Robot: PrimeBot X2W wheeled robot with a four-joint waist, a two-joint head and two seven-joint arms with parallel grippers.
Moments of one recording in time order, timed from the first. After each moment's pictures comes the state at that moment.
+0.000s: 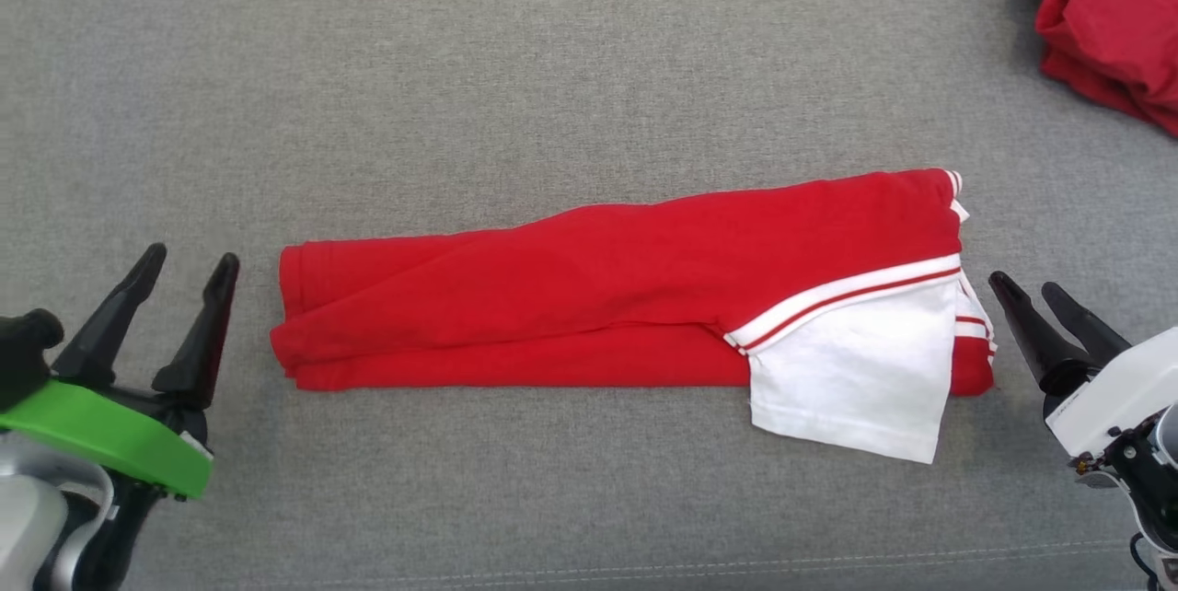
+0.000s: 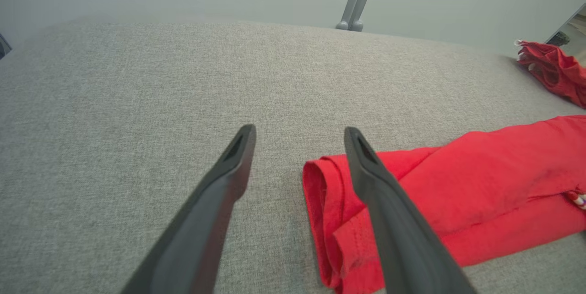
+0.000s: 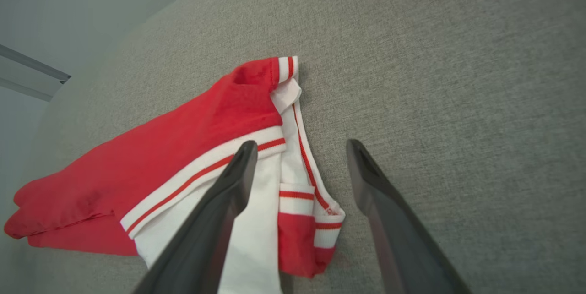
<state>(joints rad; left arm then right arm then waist) -0.25 0.70 -0.55 0.02 -0.99 0.02 -0.26 0.06 -0.37 0.05 -0.17 0.82 -0.08 0.33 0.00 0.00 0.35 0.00</state>
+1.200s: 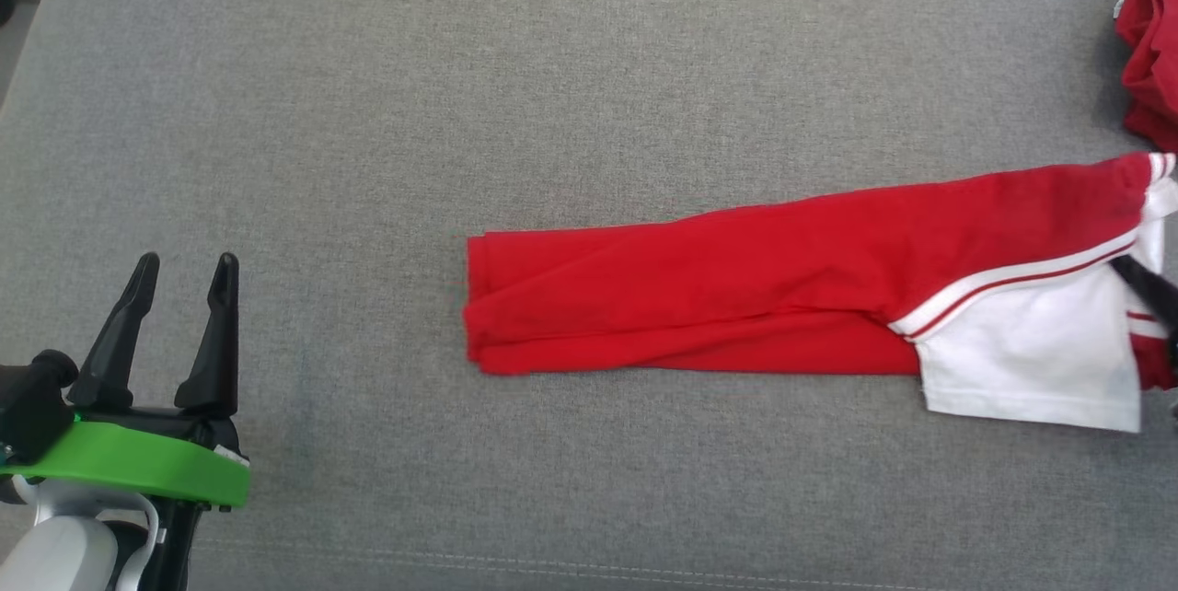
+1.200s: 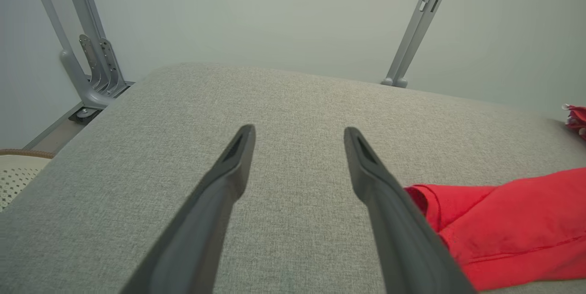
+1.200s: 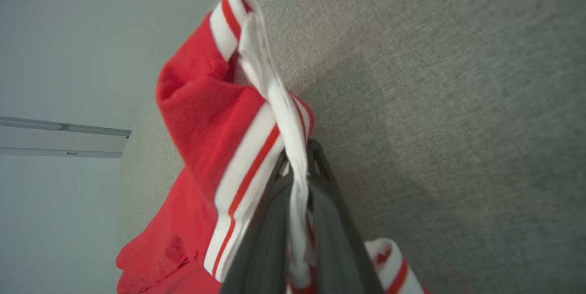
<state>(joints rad) -0.10 0.49 -0.32 -0.08 -0.78 0.11 -0.26 -0.07 -0.36 -0.13 0.09 1.11 -0.09 0.49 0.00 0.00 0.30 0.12</state>
